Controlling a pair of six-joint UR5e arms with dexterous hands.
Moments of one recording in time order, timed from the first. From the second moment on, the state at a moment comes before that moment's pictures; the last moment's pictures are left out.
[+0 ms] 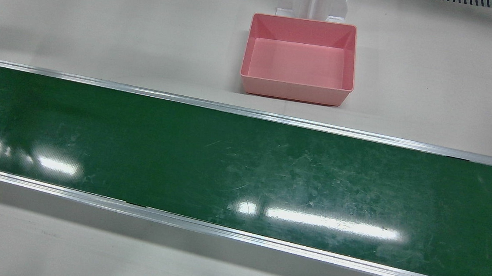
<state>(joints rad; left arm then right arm) -1.45 -1.73 -1.74 0.21 1.79 0.01 1.51 -1.68 1.82 -3.14 -1.46 -0.18</state>
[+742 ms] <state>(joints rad) -1.45 -1.73 -1.74 0.21 1.79 0.01 1.16 -1.53 1.84 -3.30 -1.27 -0.24</state>
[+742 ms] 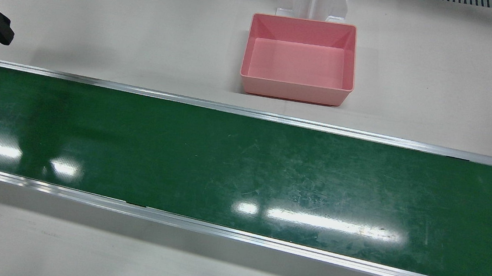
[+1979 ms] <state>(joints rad) -1.45 -1.73 -1.74 0.21 1.79 0.01 0.86 -1.42 1.90 -3.52 -0.98 -0.27</state>
